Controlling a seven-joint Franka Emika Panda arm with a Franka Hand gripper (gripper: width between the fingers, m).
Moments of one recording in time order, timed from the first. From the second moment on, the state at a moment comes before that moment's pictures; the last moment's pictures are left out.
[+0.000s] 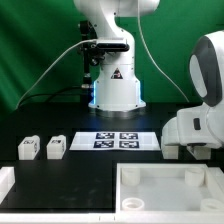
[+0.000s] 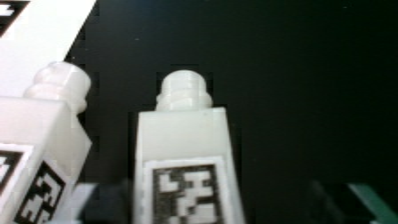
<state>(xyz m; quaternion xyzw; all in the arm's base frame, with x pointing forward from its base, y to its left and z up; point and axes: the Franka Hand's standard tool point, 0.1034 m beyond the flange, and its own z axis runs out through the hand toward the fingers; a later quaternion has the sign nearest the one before) 0.382 0.180 0.015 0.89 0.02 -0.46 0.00</state>
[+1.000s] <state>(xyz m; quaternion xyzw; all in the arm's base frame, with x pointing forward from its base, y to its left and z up) 0.382 0.180 0.015 0.89 0.02 -0.46 0.00</state>
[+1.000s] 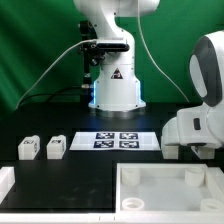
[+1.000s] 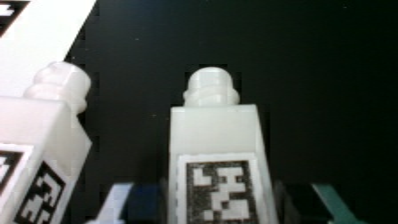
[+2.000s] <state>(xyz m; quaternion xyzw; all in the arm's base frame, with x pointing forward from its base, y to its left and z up) 0.476 0.128 0.134 0.96 0.08 -0.26 -0.04</state>
